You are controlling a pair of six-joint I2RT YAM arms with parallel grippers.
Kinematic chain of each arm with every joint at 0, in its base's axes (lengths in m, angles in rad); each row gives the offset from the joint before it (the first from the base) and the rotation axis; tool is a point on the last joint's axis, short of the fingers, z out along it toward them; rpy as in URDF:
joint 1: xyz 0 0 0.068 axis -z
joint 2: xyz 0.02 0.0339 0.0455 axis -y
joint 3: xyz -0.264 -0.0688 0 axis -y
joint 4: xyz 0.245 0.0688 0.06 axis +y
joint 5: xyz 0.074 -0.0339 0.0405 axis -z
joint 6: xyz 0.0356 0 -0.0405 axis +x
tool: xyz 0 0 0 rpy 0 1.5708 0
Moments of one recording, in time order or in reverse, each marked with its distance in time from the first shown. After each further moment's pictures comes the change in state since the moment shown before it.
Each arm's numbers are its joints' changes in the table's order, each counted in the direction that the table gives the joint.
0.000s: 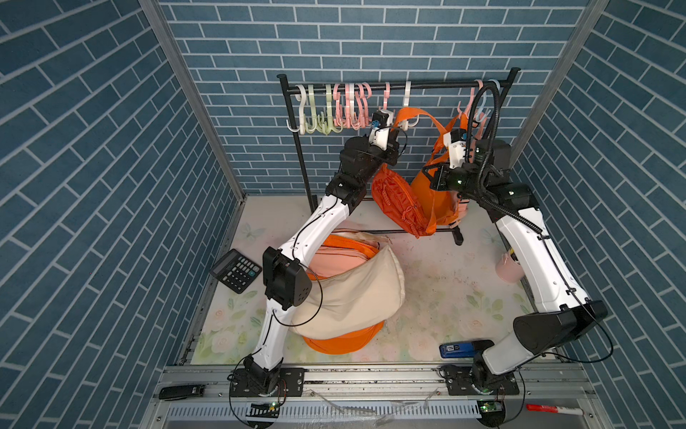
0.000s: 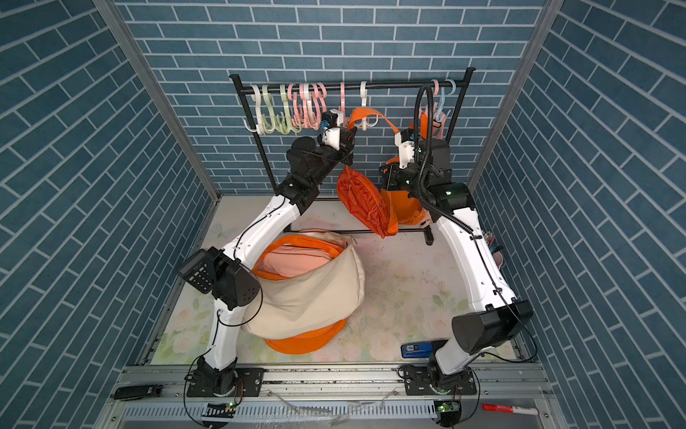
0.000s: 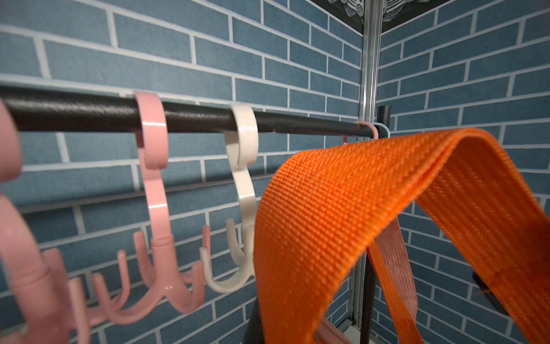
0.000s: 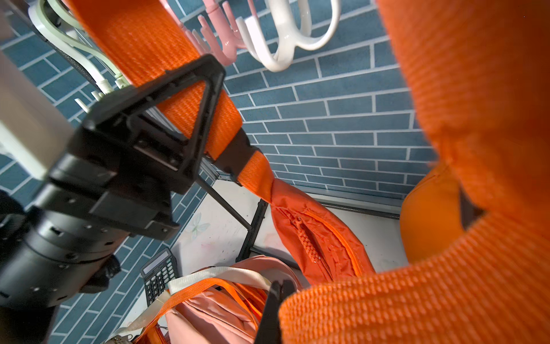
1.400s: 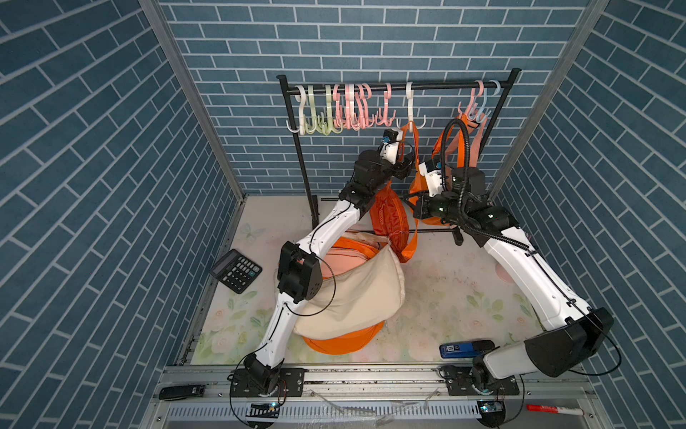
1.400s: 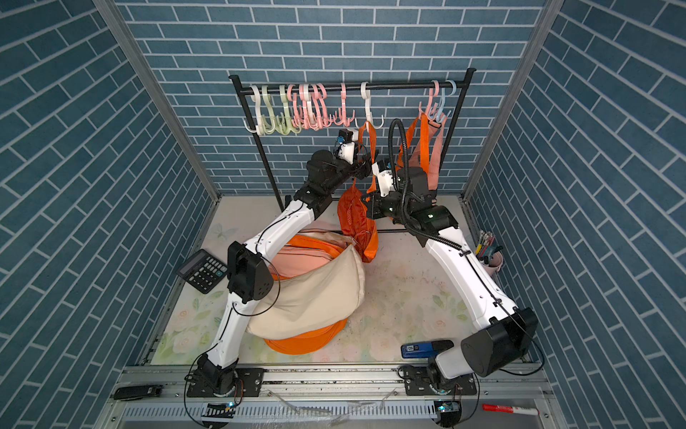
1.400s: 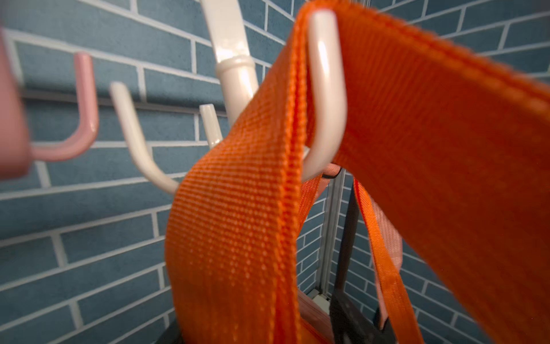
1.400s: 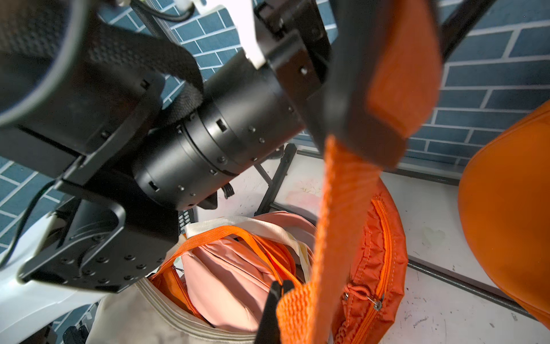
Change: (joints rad) left arm 0.011 -0.206 0.074 -0.055 0.078 -0.097; right arm -0.132 0.128 -0.361 -0.144 -0.019 -0.017
